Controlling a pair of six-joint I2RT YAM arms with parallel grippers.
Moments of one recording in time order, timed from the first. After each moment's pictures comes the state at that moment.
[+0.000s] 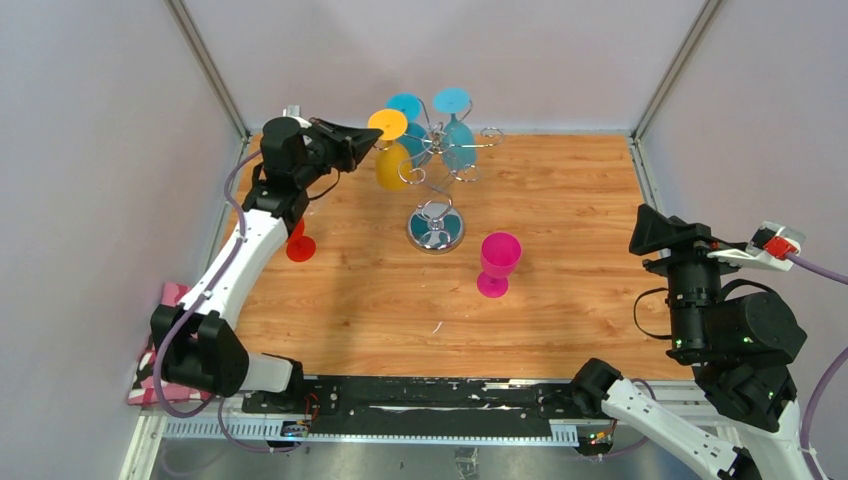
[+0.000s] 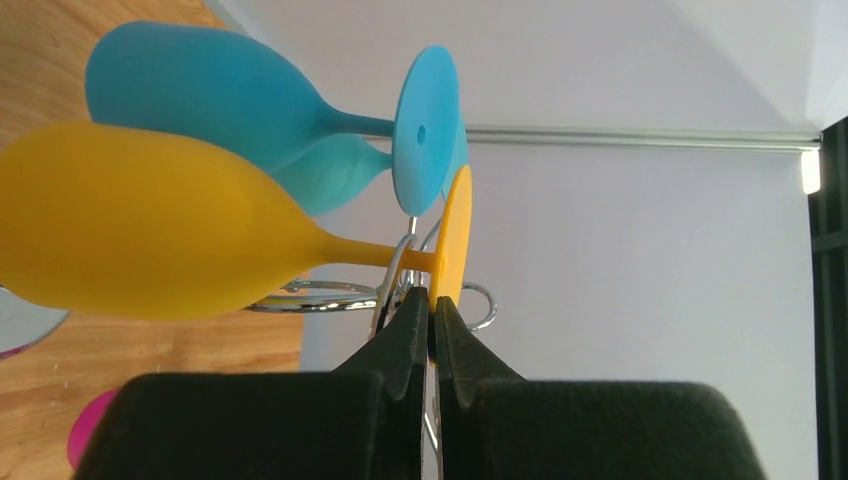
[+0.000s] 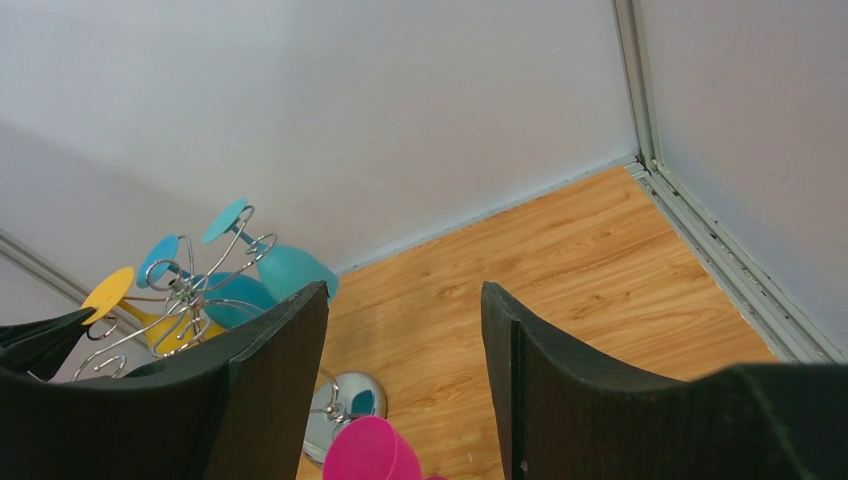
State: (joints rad) left arm -0.21 1.36 1.21 0.04 0.35 -1.44; right arm 0.79 0.41 1.13 -0.45 0.89 0.25
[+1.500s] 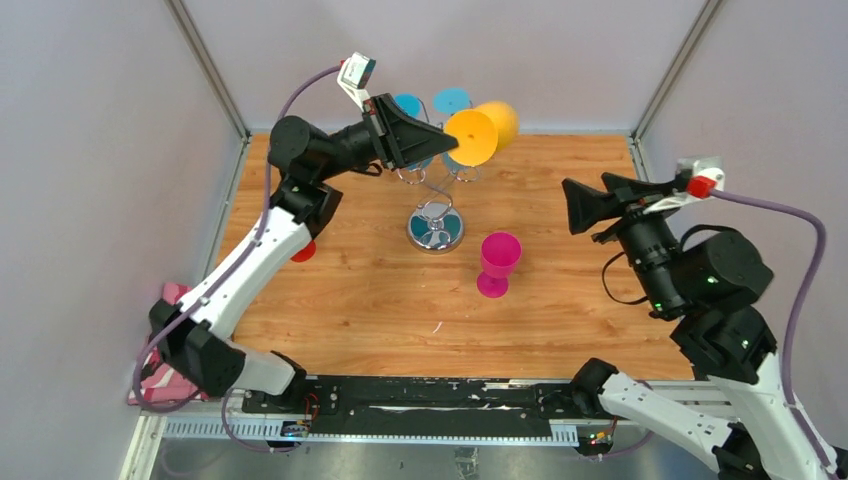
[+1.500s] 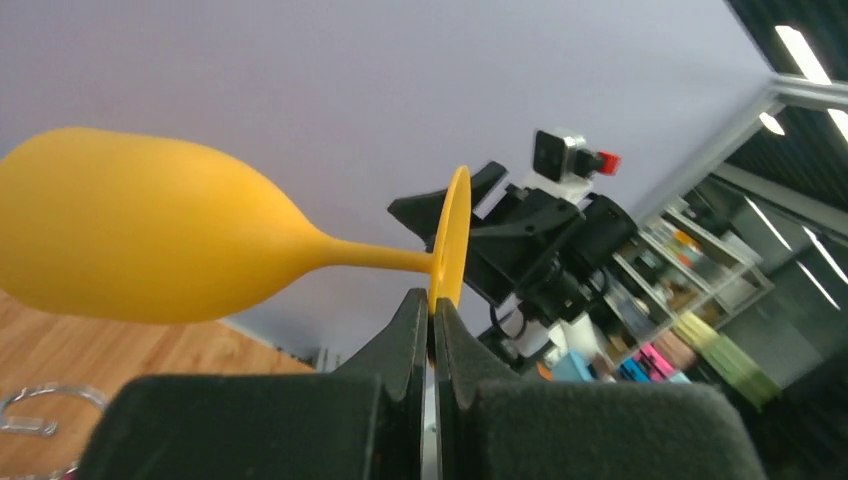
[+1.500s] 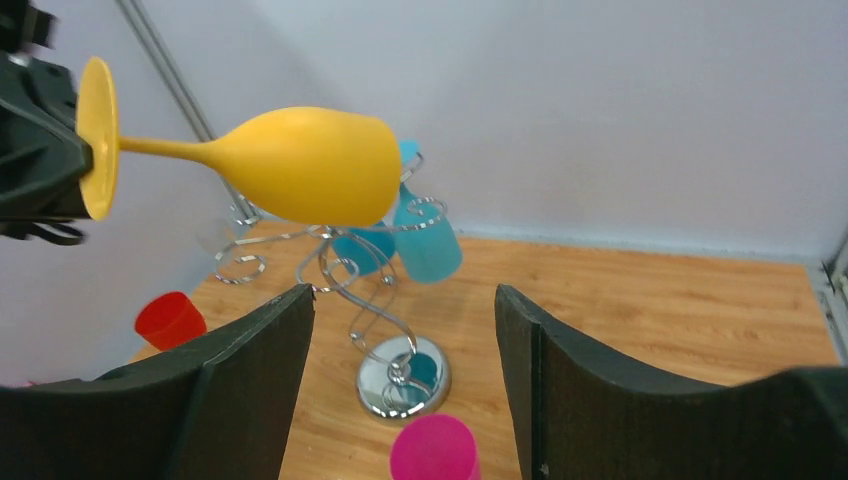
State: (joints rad) left arm -0.53 1.34 1.43 0.37 0.74 -1.09; right arm 0.79 0.68 1.27 -0.43 0.47 0.13
